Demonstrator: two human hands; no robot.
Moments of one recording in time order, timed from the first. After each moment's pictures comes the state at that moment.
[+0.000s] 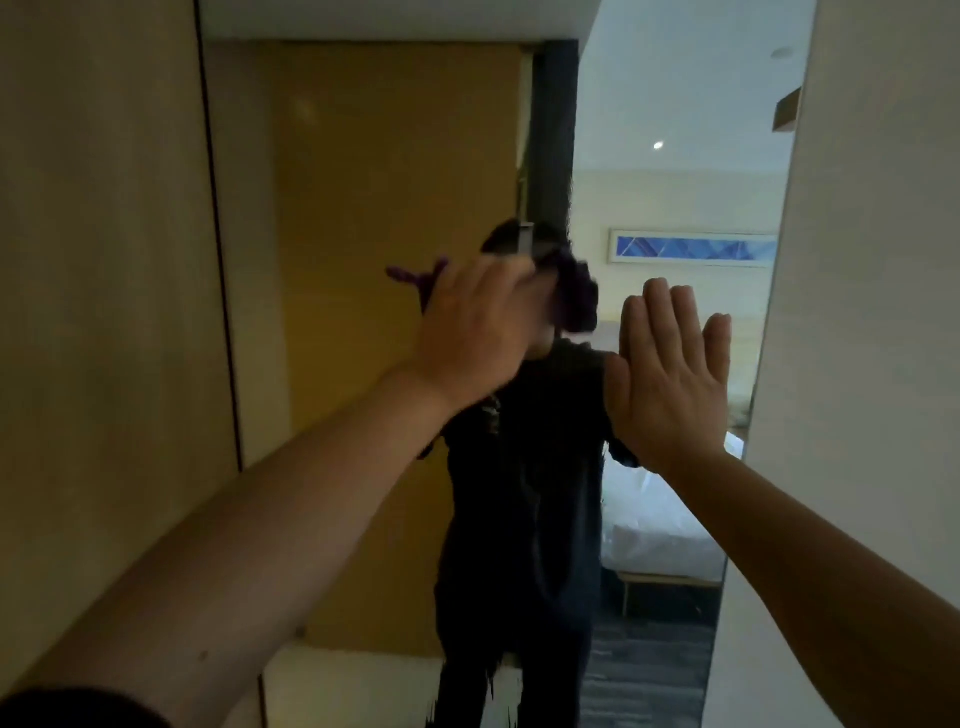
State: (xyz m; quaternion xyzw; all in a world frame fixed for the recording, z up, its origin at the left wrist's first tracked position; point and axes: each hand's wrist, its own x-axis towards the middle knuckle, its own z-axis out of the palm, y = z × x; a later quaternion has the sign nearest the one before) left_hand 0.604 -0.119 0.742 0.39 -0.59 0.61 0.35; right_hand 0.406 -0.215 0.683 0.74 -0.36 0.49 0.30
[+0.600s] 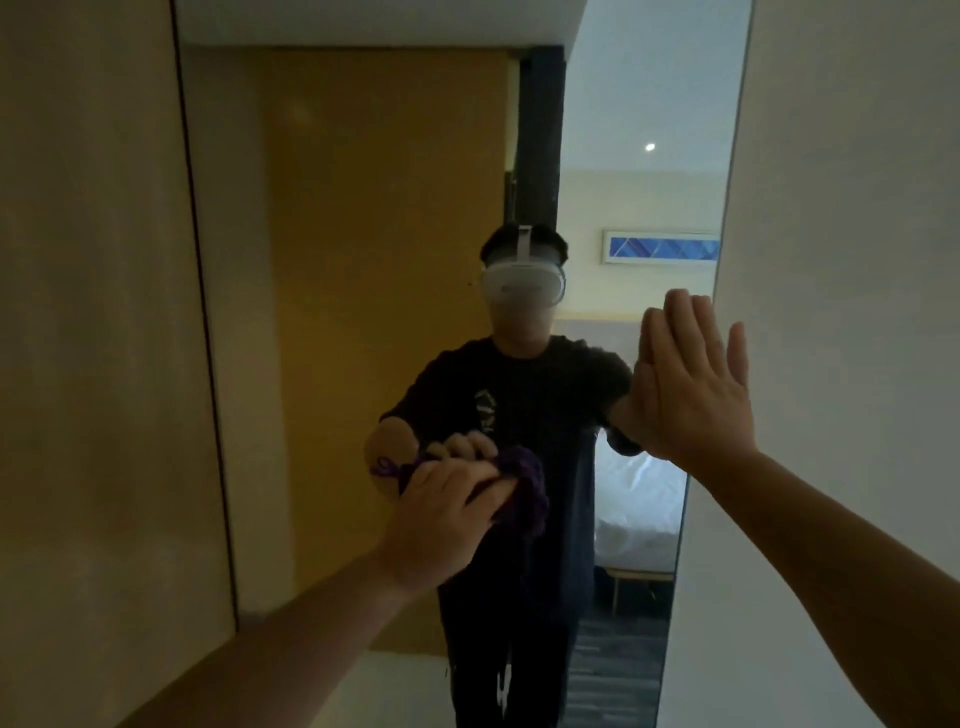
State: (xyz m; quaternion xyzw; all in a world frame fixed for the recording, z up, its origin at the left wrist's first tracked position) left_hand 0.592 -0.104 0.569 0.42 -0.68 0.51 0.33; right_hand 0.338 -0.229 0.687 0.75 -0.38 0.46 0.29
